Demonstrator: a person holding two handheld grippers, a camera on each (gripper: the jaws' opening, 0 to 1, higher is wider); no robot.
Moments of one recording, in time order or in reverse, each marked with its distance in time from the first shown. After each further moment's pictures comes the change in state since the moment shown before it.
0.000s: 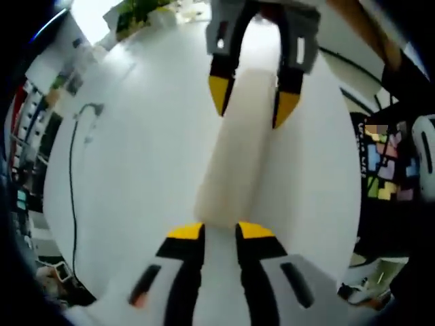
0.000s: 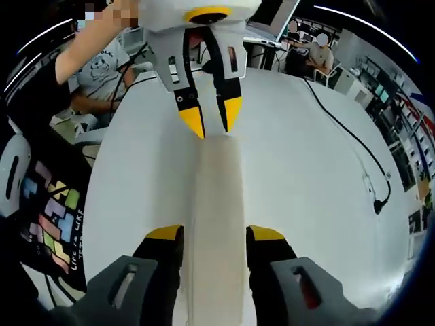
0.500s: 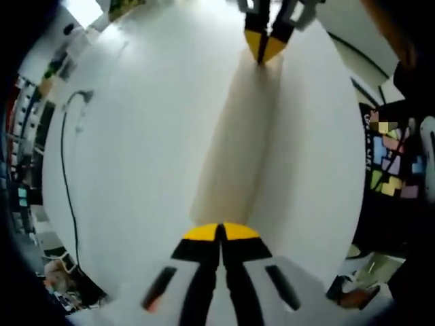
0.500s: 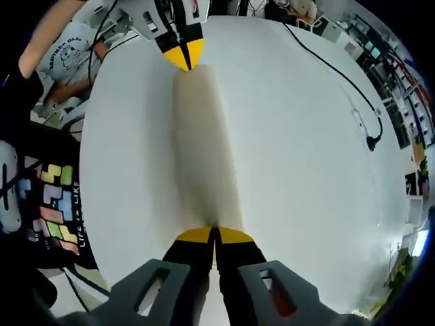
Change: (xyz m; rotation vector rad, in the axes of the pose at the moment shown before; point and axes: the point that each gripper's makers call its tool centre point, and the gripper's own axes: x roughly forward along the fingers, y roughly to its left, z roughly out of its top) left arm 0.008 0.003 -0.005 0.005 0.214 0.015; right arm -0.030 -0.007 -0.068 0.099 0.214 -0.046
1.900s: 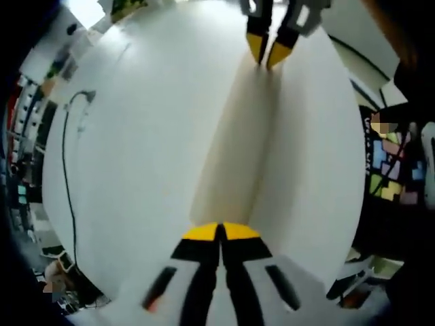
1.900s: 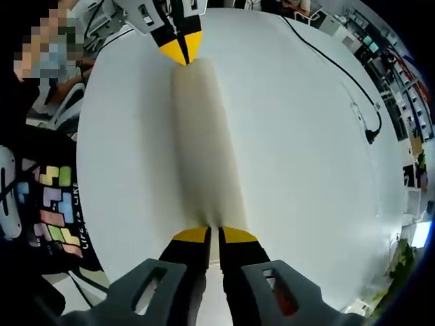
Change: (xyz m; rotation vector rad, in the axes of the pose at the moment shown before) left arm -0.003 0.004 0.000 -0.022 -0.028 -0.006; right arm -0.005 0.004 -0.018 0.073 0.143 -0.006
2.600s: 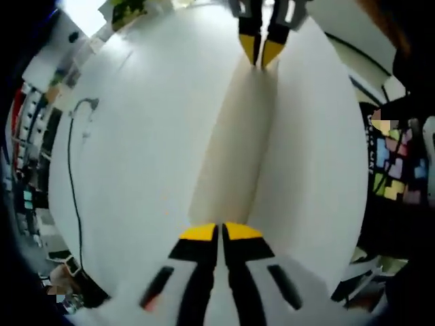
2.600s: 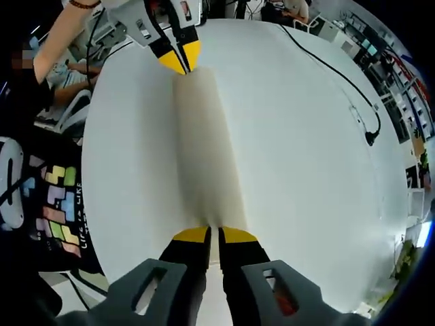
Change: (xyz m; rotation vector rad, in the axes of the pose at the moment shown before) left arm 0.002 -0.002 0.004 0.039 -0.016 0.049; right arm -0.001 -0.001 0.001 0.000 -0.064 0.015
